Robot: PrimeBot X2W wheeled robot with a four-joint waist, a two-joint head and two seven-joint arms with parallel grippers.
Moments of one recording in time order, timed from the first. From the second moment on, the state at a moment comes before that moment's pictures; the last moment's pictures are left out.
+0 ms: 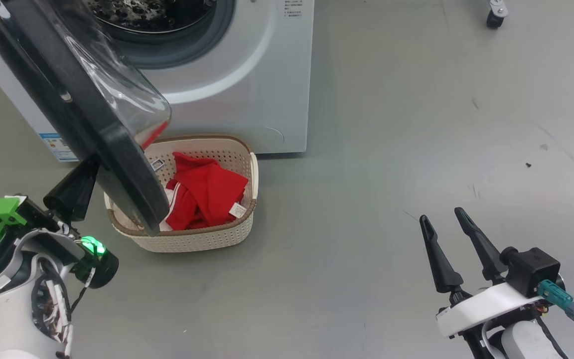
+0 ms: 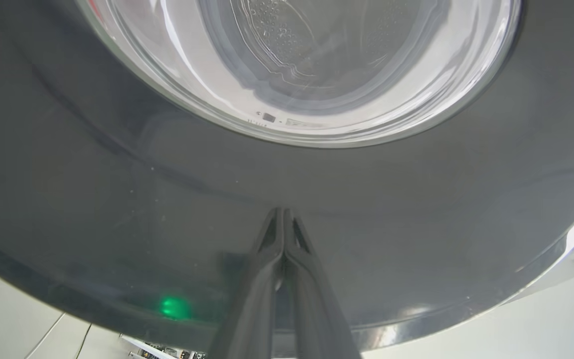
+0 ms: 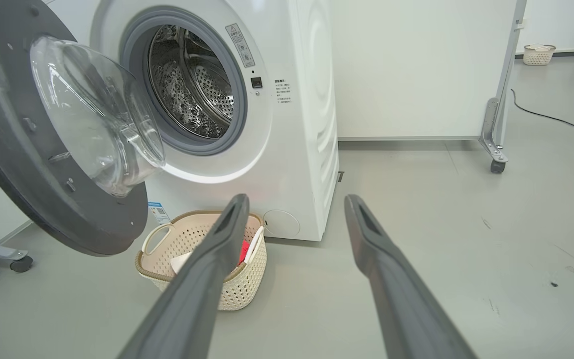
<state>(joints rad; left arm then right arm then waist) -0.53 0.02 0.31 0.57 -1.88 0.14 0.60 -0.03 -0.22 0.35 0.11 0.50 0.12 -0.25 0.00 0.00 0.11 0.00</state>
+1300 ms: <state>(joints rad) -0.56 0.02 0.05 0.42 -2.17 0.08 0.11 -0.11 -0.24 0.33 0.10 0.53 0.12 -0.25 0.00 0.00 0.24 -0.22</state>
